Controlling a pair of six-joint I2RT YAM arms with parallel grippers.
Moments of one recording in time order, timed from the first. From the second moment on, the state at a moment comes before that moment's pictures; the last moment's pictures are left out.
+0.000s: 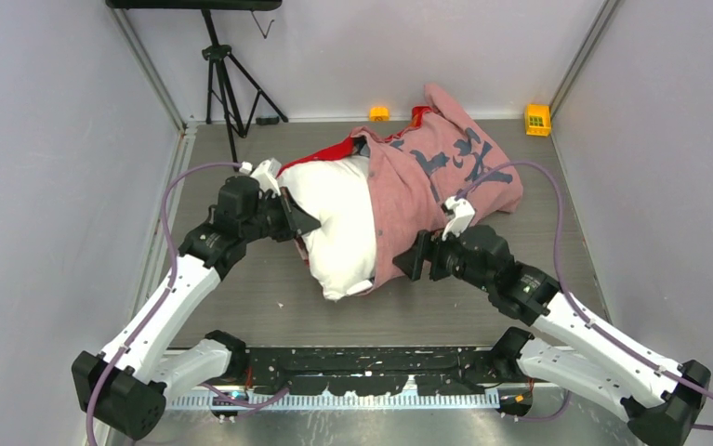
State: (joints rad) left arm -0.42 1.00 0.92 -0.45 0.31 -0.65; right arm 0.75 0.77 0.72 -0.37 0.01 0.53
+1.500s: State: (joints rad) left arm -0.36 0.99 1.08 -0.55 0.25 -0.73; right arm 0.60 0.96 0.60 -0.35 0.33 0.62
